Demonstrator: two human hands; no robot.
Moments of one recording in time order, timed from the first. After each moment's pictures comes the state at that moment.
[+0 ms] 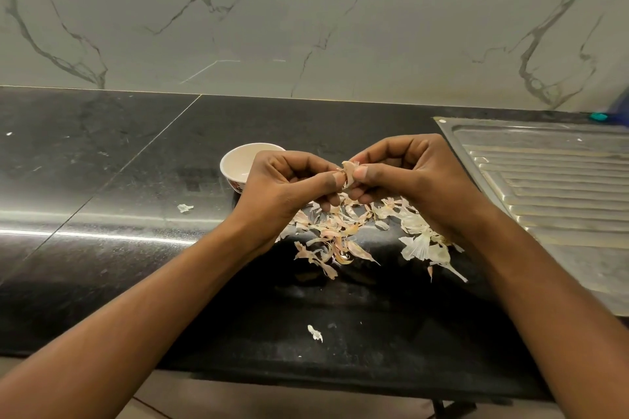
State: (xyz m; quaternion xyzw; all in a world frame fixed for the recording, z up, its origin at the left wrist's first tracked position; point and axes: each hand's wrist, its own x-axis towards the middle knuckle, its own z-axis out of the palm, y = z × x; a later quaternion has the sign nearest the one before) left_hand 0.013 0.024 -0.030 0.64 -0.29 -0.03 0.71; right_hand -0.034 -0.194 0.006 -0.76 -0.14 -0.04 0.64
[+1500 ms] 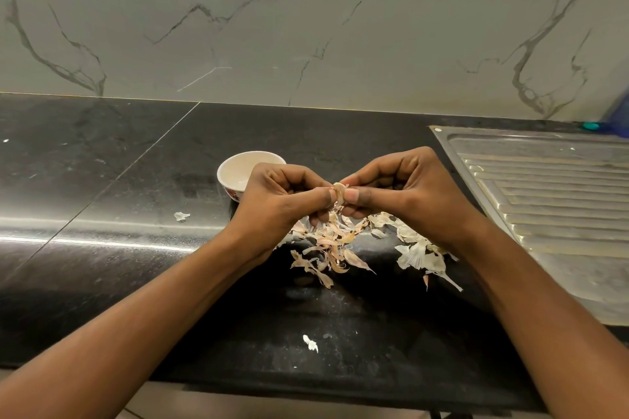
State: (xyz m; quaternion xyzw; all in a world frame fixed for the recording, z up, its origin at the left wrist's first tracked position) left_hand 0.012 0.023 -0.031 0.67 -0.27 -0.02 0.70; right_hand -0.030 -0.199 -0.001 -0.79 -0.19 -0.05 0.59
